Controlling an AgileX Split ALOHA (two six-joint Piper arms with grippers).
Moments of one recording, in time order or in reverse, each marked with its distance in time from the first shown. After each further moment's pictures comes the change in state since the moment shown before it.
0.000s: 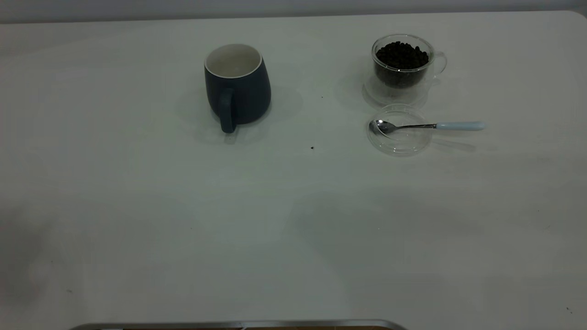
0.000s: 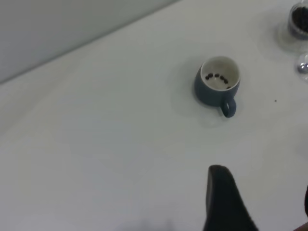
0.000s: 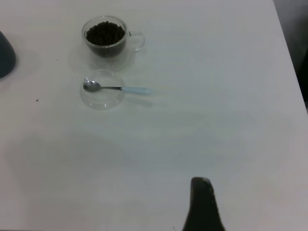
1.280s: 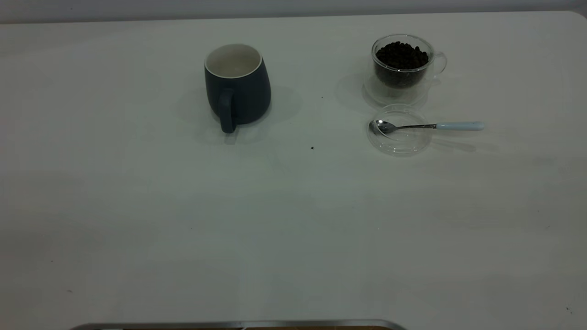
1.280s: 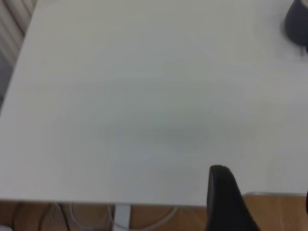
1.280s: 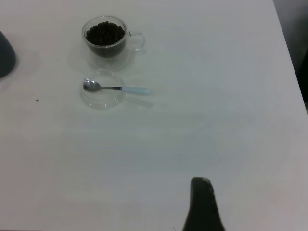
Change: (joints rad) left arm -0.073 -1.090 0.877 0.404 -0.006 -0.594; right arm 0.000 0.000 0.000 0.000 0.000 0.000
